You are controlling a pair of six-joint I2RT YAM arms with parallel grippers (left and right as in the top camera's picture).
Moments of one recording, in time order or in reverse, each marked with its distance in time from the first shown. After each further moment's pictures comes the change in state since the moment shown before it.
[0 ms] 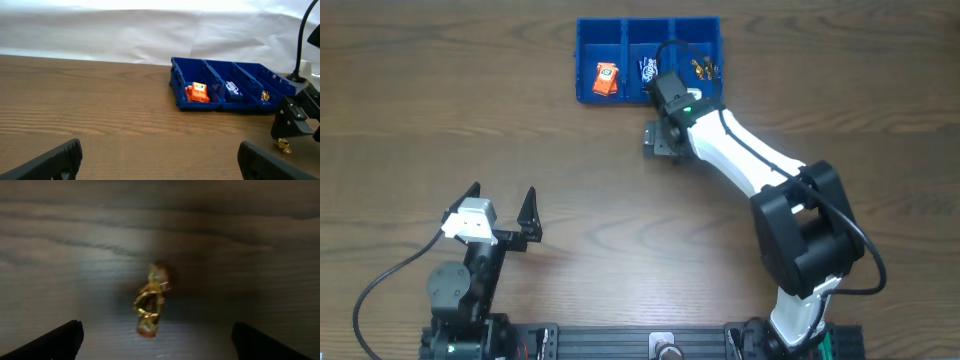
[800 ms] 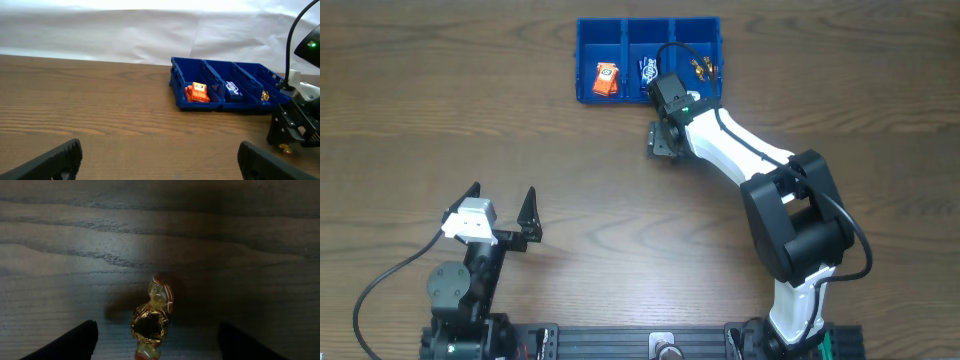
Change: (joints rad) left arm 0.000 0.000 0.000 0.000 0.000 0.000; right arm -0.007 0.062 0.000 0.050 -0.014 -0.007
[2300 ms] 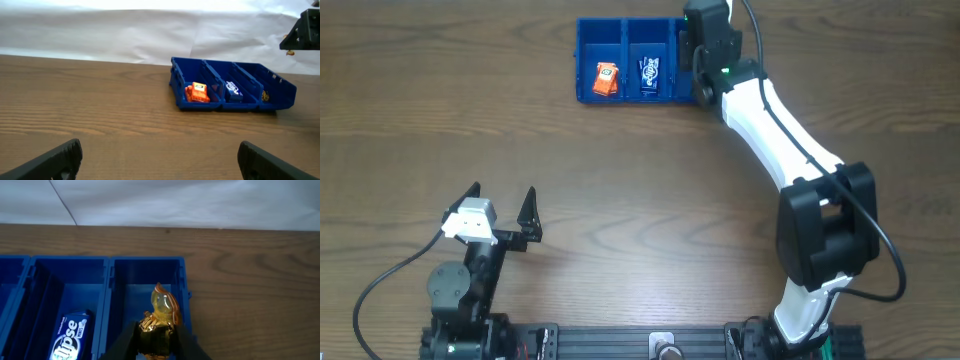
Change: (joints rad) left arm 0.000 0.000 0.000 0.000 0.000 0.000; right arm -0.137 -0.066 0.191 0.378 0.232 -0.350
